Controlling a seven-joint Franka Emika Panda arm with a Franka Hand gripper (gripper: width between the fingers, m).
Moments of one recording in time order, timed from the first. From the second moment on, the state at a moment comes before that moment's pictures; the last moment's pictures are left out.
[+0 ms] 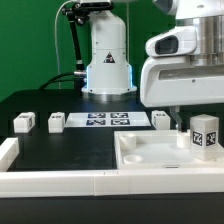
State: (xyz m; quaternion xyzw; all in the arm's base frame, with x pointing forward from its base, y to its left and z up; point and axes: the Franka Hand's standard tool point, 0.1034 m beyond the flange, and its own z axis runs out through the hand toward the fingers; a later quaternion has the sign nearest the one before) arm 0.618 0.123 0.076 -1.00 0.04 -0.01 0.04
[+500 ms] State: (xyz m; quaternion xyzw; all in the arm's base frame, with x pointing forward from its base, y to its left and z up) arm 0.618 0.121 0.075 -0.99 -0.11 -0.02 0.03
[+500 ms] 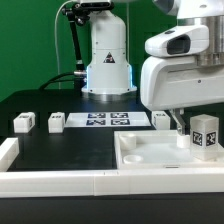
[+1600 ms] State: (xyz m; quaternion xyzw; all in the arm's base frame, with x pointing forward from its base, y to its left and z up) arm 0.618 0.118 0.074 -1.00 0.04 -0.01 0.03
